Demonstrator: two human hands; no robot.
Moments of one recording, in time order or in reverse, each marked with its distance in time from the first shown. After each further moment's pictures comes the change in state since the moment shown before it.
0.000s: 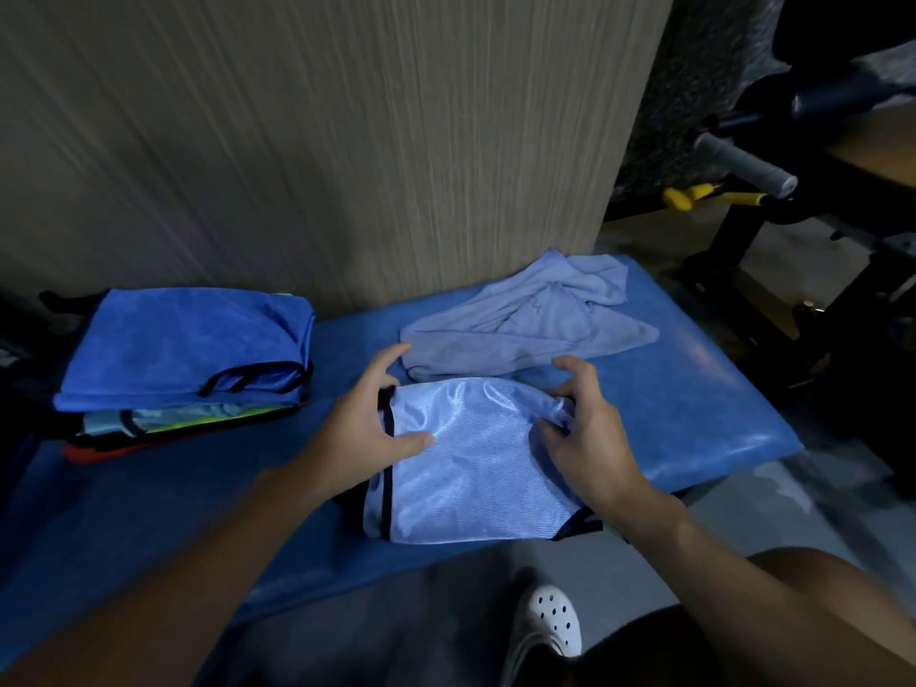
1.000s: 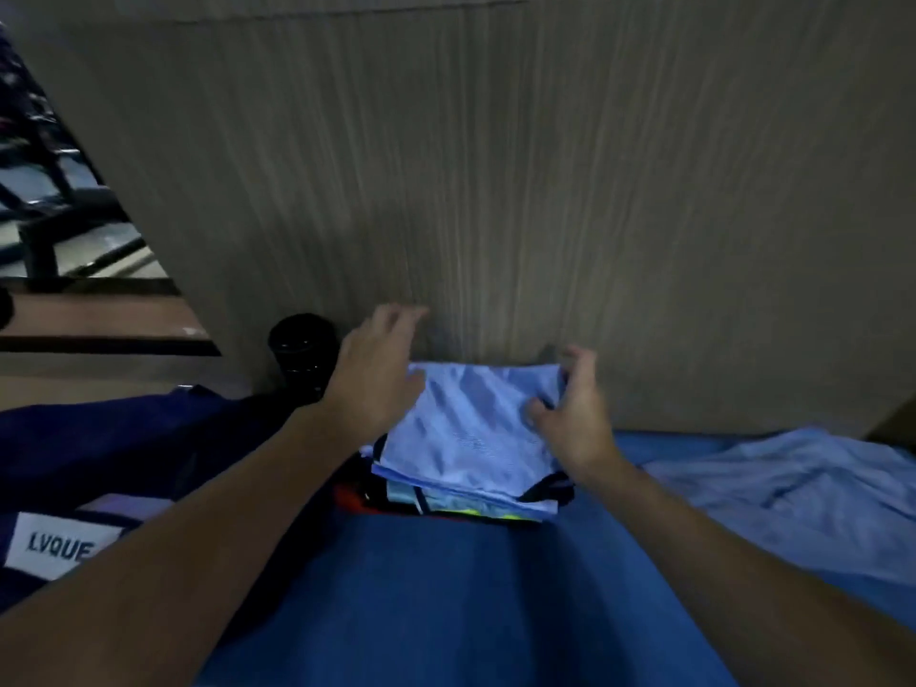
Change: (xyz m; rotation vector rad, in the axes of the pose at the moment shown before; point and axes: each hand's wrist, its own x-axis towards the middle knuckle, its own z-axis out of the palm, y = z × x) left_hand 0.001 -0.046 -0.277 0.562 0.484 0.029; right_hand 0.119 -0.223 0.203 0.244 -0.148 -0.155
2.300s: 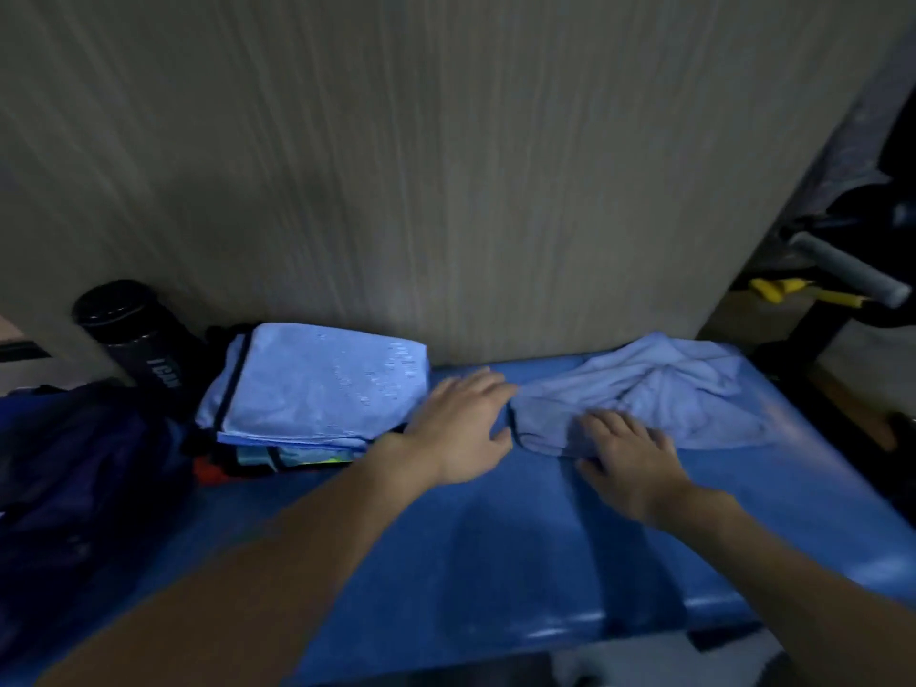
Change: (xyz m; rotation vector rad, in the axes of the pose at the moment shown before) left_hand -0.047 0.181 0.131 0.042 -0.563 0.335; right_hand -0.097 0.124 -0.182 -1.112 -0.332 0.143
